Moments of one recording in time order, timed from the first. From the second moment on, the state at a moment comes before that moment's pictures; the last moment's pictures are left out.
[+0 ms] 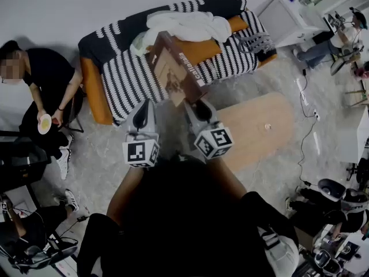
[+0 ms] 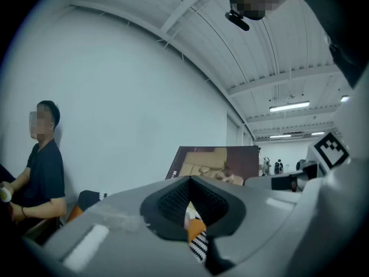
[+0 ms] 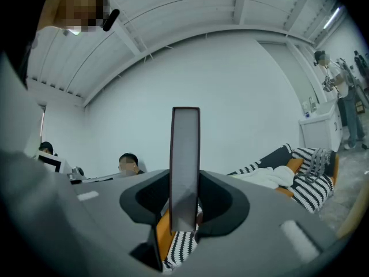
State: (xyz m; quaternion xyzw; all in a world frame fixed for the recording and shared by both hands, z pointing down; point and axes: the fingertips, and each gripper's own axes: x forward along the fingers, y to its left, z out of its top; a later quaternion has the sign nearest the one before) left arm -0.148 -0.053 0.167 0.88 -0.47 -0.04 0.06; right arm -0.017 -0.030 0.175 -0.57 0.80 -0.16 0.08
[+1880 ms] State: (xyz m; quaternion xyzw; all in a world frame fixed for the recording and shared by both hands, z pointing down) left arm 0.228 -0.022 0.217 1.00 -0.02 0.02 0.08; right arm 0.267 0.091 0.236 -0.87 0.45 -0.15 0.14
